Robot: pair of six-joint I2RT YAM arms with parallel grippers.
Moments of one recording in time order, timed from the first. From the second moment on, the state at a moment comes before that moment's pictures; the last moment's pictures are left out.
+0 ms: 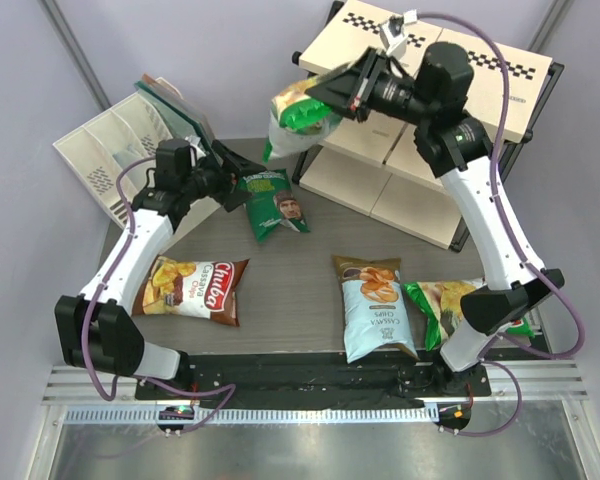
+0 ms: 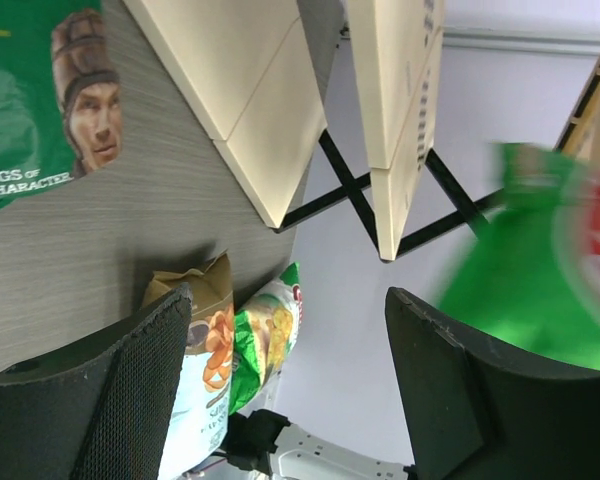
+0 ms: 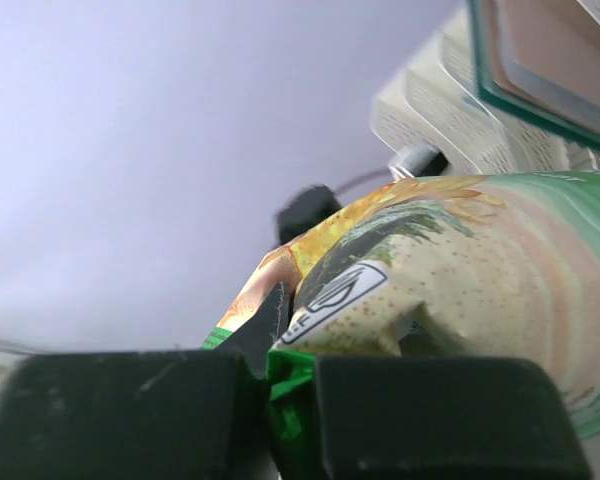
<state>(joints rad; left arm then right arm) -0.18 1.41 1.26 -0.31 0.52 -1.17 0.42 1.64 2.02 -0.35 -0.66 1.05</state>
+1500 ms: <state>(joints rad) -0.17 1.39 1.23 -0.37 0.49 -1.13 -0.15 1.48 1.97 -0.24 -0.25 0.69</state>
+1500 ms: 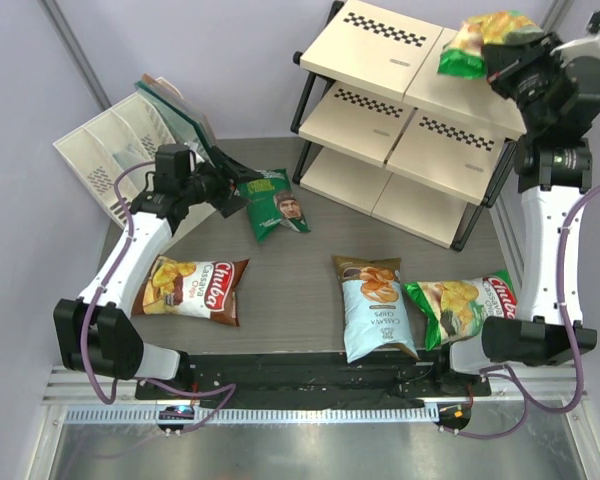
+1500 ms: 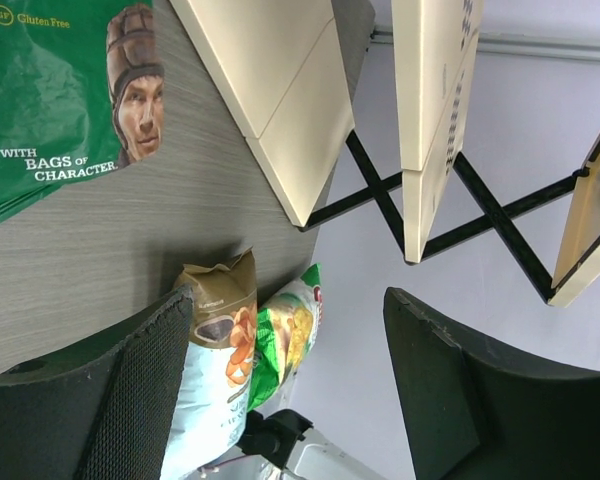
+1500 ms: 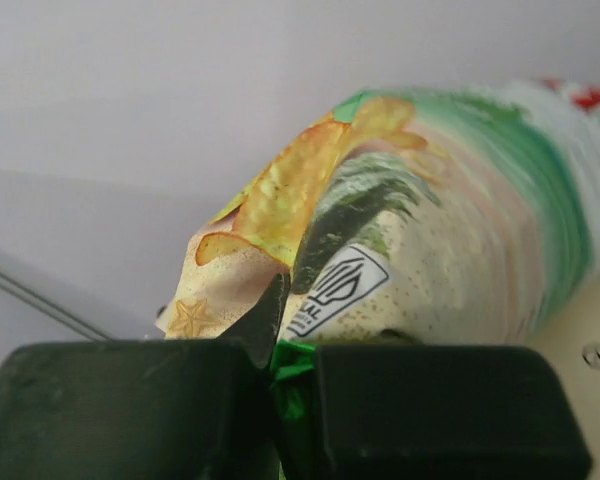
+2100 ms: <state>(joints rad) -0.17 1.42 1.23 -0.37 0.49 -1.13 -0.10 1.30 1.57 -0.19 -0.10 0.79</state>
